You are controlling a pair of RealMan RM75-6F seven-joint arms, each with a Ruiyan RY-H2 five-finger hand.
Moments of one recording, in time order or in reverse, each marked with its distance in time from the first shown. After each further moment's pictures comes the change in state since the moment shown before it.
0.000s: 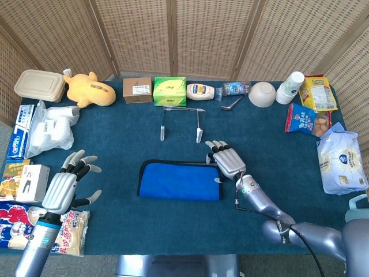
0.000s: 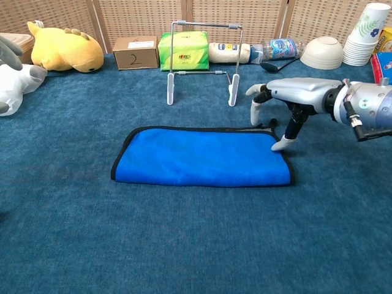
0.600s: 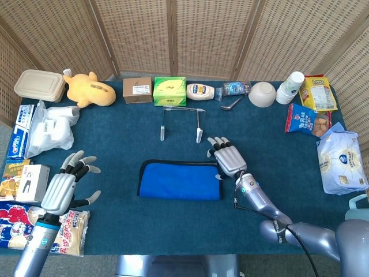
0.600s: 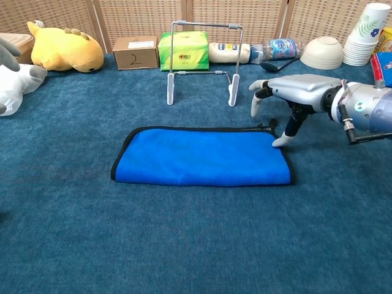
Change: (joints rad) left arm 0.007 0.004 0.003 0.004 0.009 0.001 -0.016; right arm -0.004 -0.045 0.004 0.059 0.003 0.049 -0.065
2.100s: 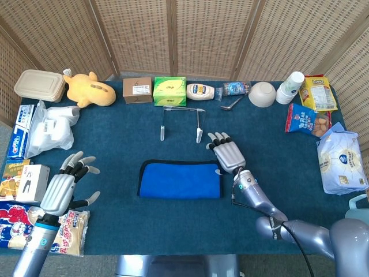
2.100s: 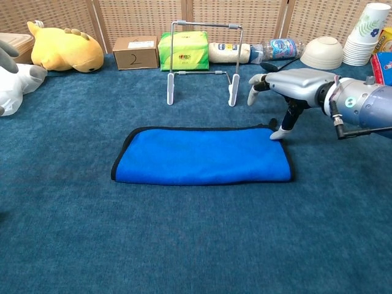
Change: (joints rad) left arm 0.008 0.004 0.002 0.002 0.004 -0.004 -0.010; right arm 0.017 -0.039 0.028 0.064 0.024 -0.003 -0.057
